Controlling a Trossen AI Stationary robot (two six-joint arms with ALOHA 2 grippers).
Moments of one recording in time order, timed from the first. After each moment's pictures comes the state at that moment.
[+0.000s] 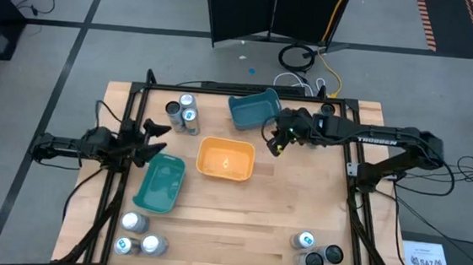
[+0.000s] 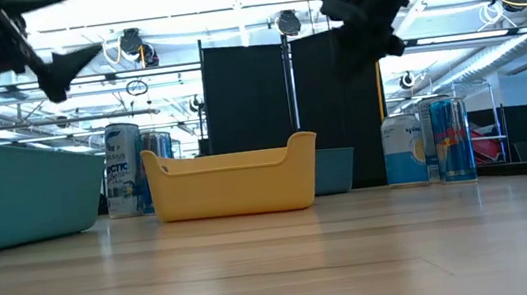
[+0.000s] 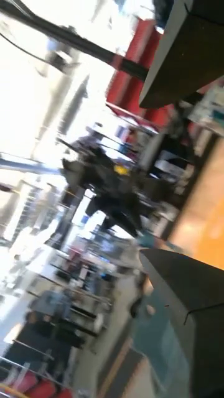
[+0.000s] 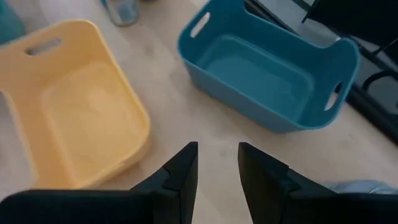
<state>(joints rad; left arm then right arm) -0.03 0.00 0.00 0.36 -0.20 -0.39 -0.20 1.36 1.08 -0.60 0.29 0.38</state>
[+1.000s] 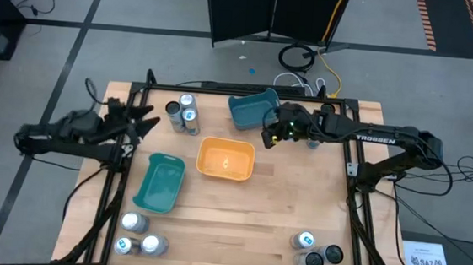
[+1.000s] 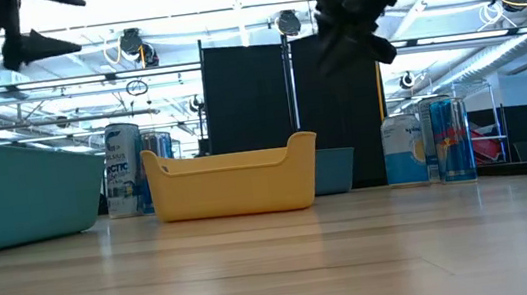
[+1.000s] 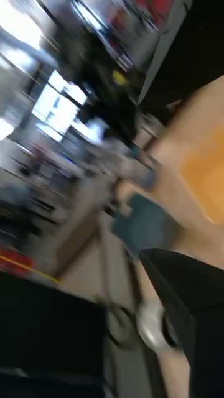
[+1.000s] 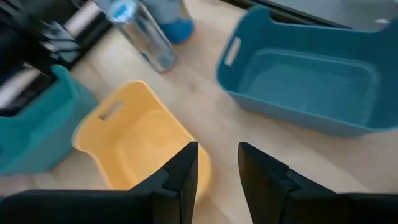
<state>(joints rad) -0.03 0.27 0.62 -0.53 -0.56 -0.58 -0.22 1.37 1.08 -0.44 0.16 0.66</state>
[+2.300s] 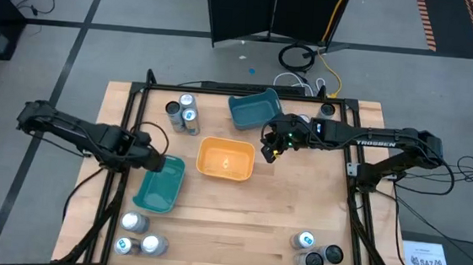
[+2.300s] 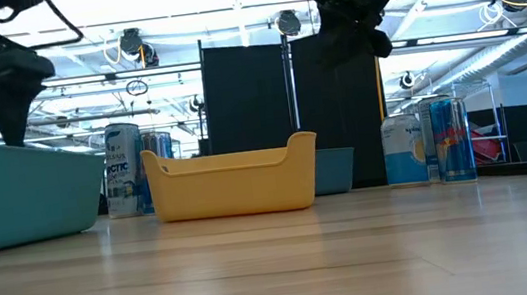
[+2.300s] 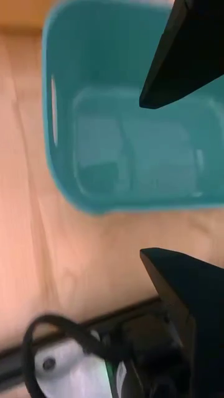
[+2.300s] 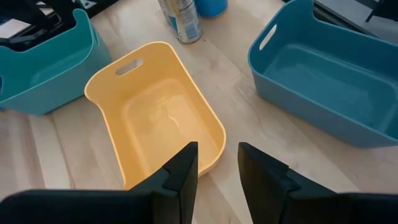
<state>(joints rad) -0.23 0.90 0.70 -1.23 -0.10 -1.60 -0.13 1.37 1.08 -0.48 0.16 0.49</state>
